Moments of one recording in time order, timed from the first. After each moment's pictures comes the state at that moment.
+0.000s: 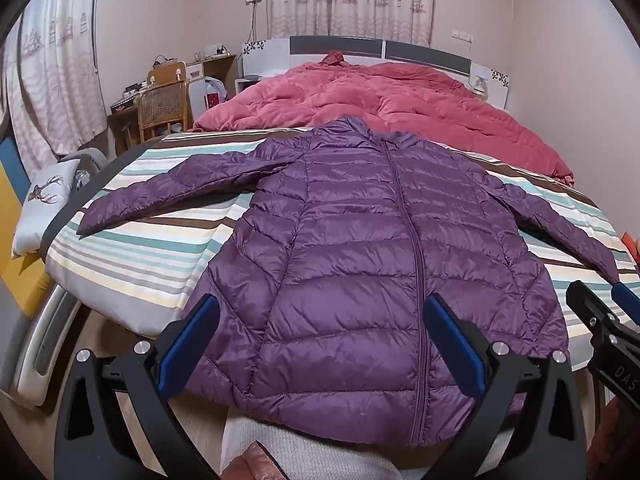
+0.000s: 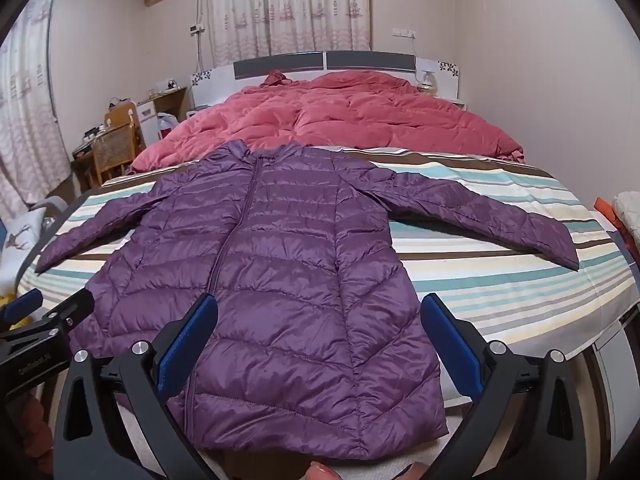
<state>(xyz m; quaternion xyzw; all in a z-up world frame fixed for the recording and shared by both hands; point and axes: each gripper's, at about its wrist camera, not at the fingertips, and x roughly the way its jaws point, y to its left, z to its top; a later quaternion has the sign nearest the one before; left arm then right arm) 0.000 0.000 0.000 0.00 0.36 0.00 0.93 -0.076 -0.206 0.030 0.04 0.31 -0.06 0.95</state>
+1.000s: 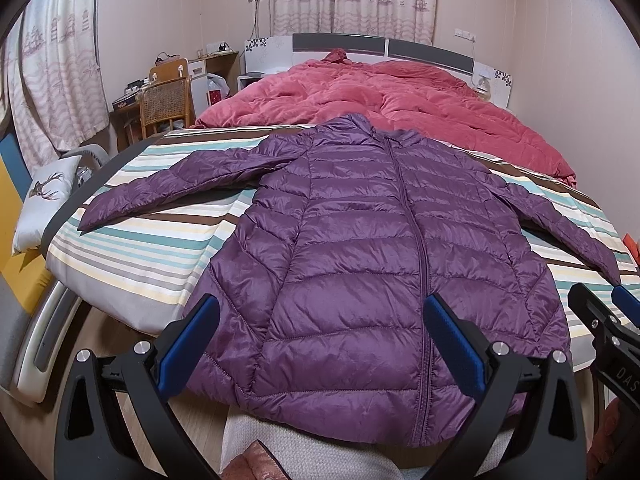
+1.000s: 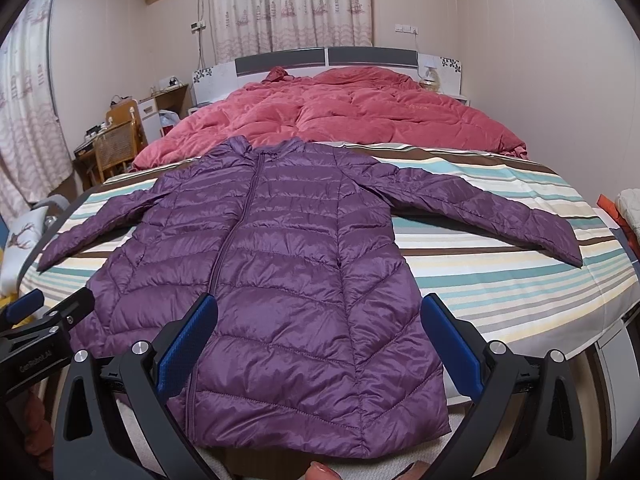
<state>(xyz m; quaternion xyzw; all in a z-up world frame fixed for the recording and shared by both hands) 0.001 0.002 -0.003 -0.01 0.37 0.01 0.93 -0.077 -0.205 0.030 0.04 0.32 -0.06 0.95</state>
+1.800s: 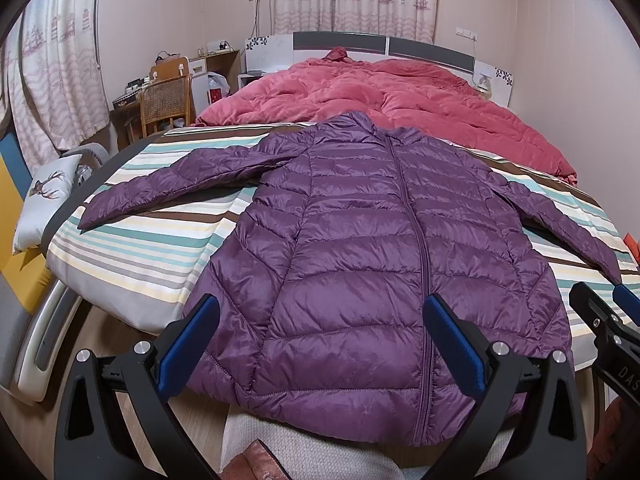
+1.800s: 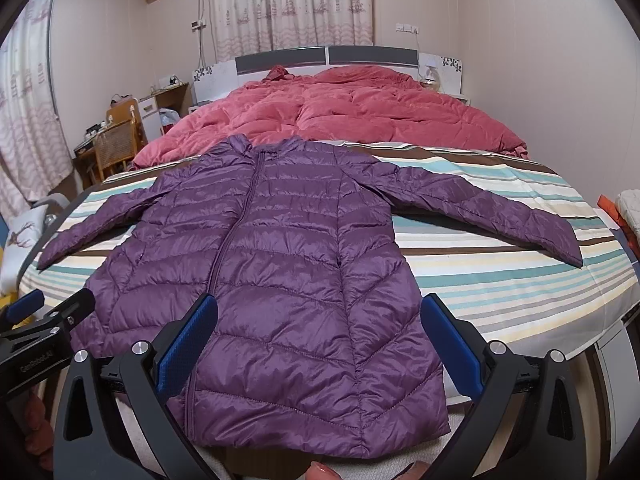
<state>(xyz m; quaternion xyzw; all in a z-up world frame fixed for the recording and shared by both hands) 0.001 0.004 -0.007 -0.01 0.37 0.01 0.93 -0.076 -0.205 0.030 0.04 0.32 -0.06 0.94</state>
